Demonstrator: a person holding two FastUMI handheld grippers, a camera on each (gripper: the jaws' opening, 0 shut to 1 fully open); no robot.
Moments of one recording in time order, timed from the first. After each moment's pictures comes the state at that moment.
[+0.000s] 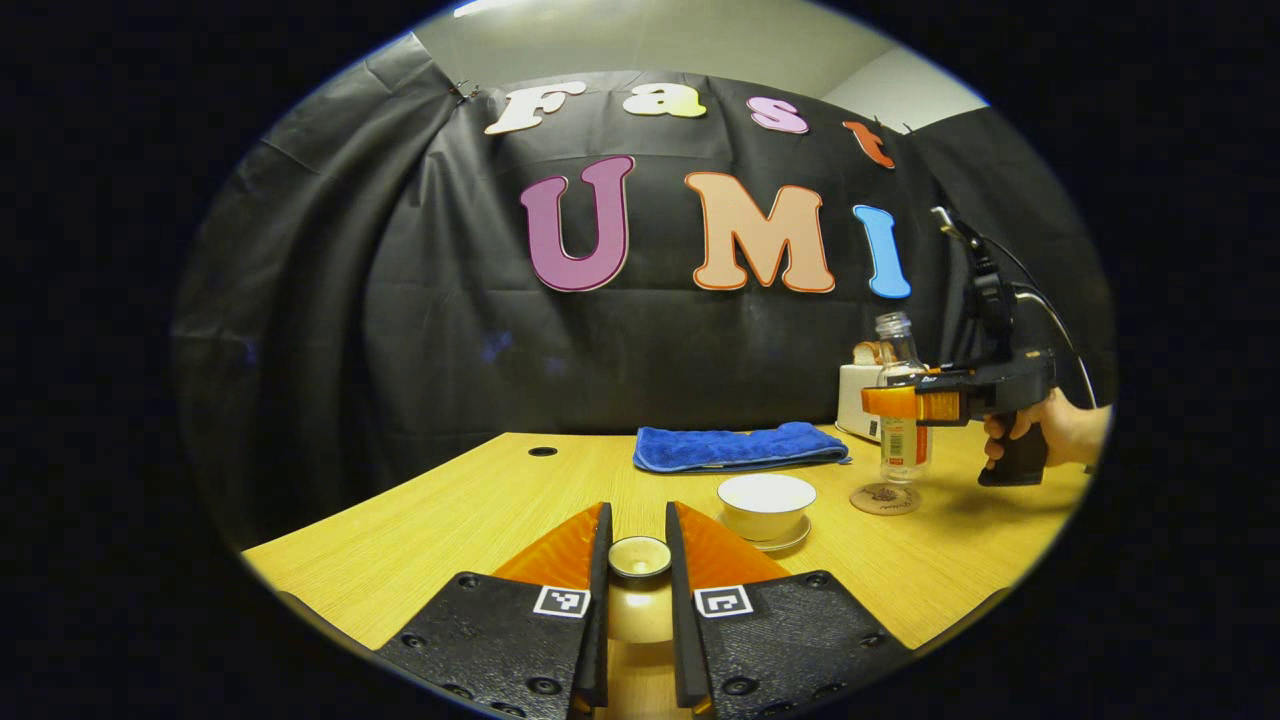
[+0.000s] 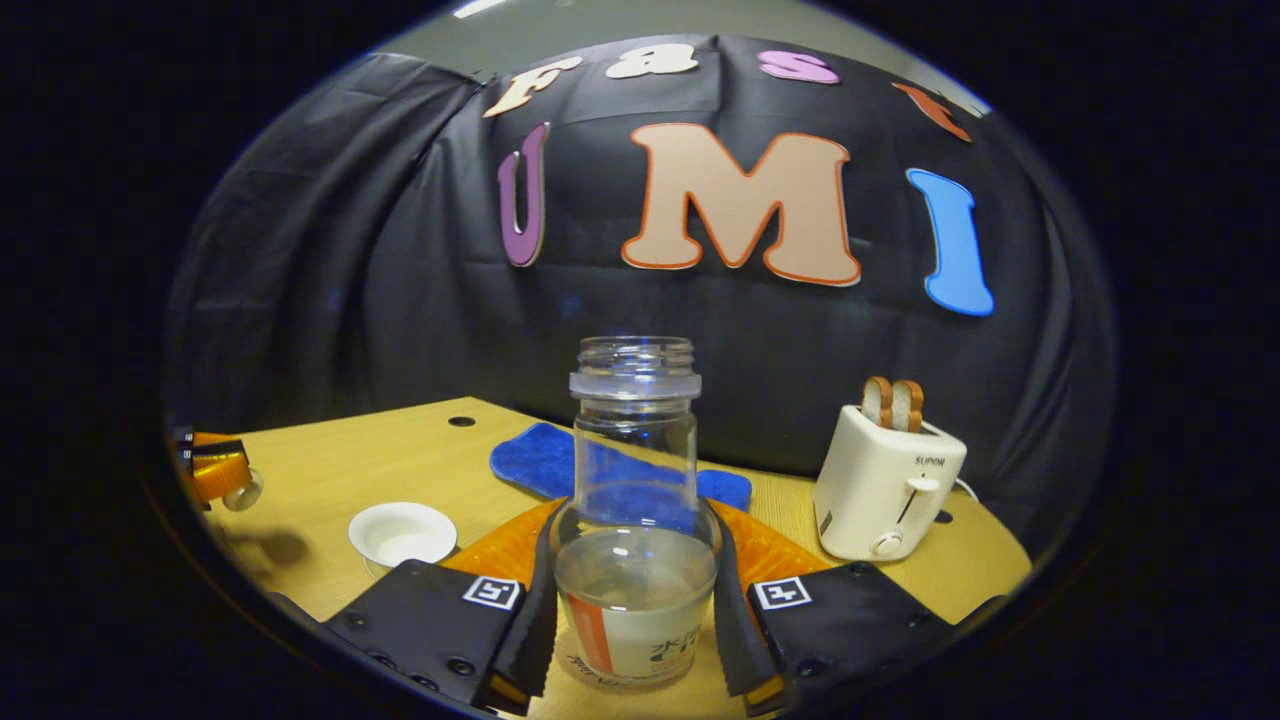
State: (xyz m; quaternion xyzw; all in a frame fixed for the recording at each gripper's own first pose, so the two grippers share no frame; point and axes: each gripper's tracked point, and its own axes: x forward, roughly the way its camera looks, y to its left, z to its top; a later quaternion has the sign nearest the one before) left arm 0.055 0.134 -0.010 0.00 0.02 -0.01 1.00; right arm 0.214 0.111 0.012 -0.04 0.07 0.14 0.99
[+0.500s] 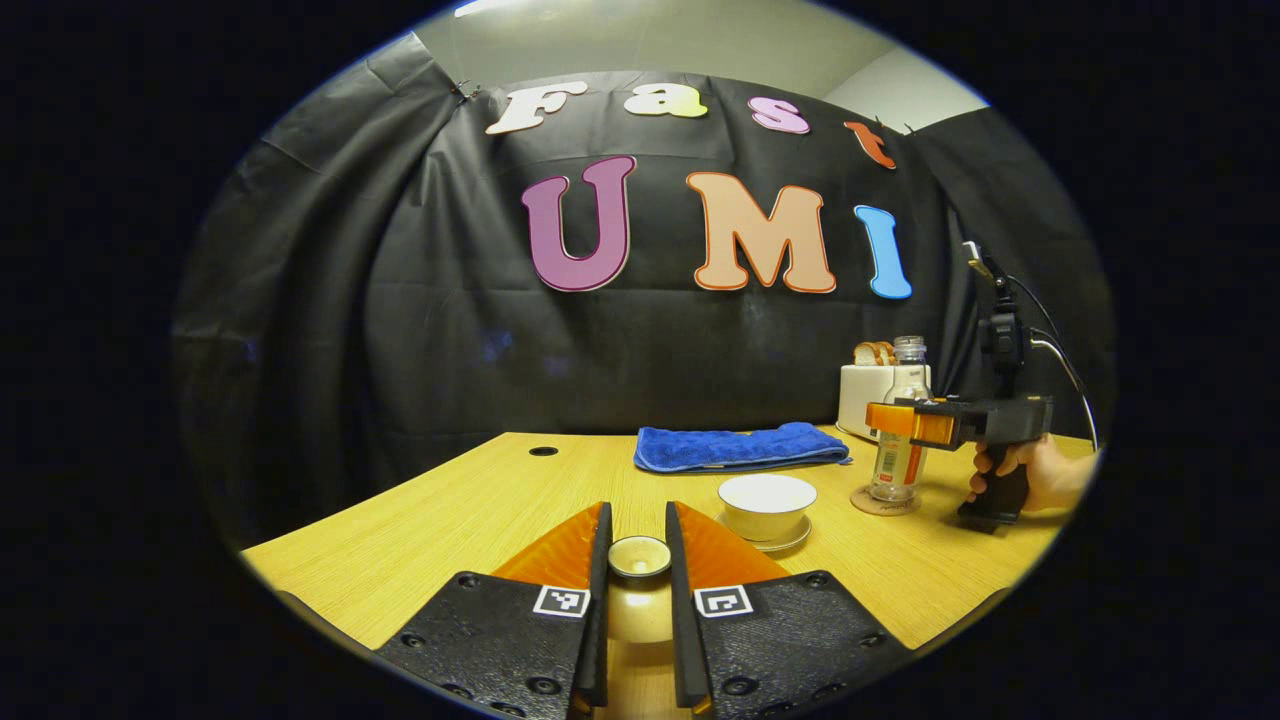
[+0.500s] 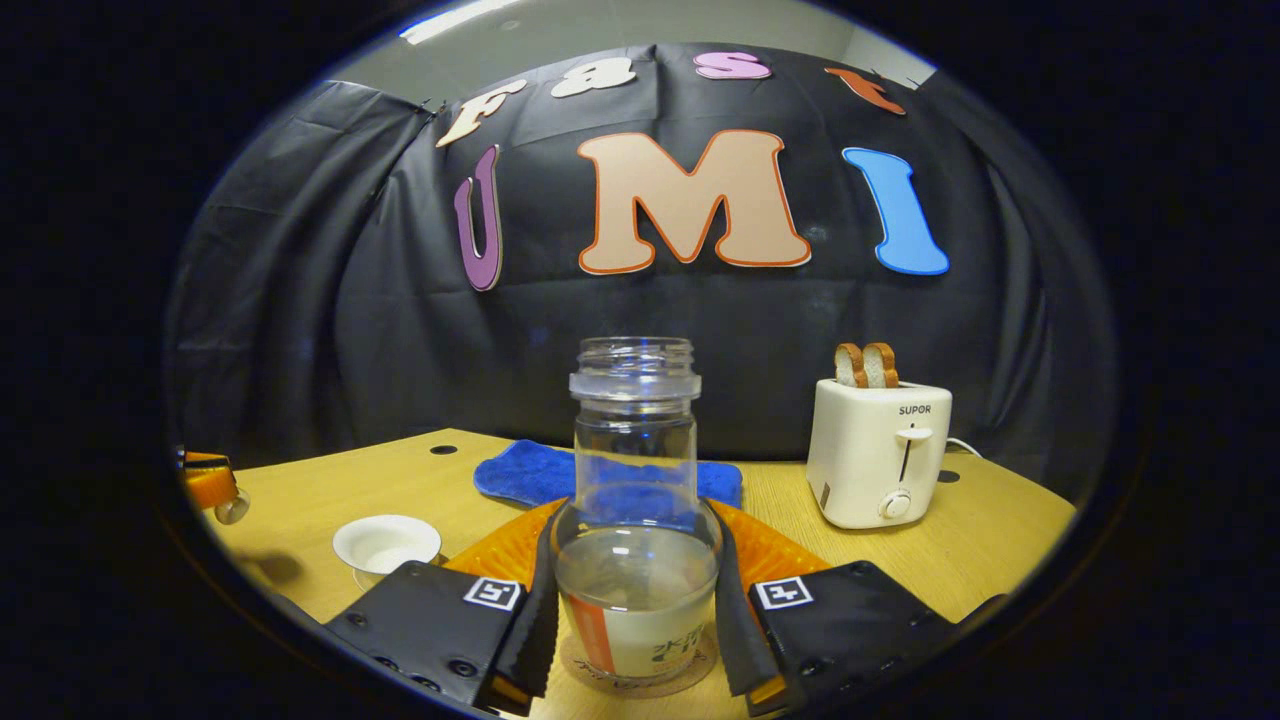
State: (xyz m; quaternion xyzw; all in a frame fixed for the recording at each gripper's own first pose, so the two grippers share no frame) left arm 0.056 0.134 -0.009 0.00 0.02 0.00 1.00; right arm 0.210 0.106 -0.004 -0.01 0.03 0.11 0.99
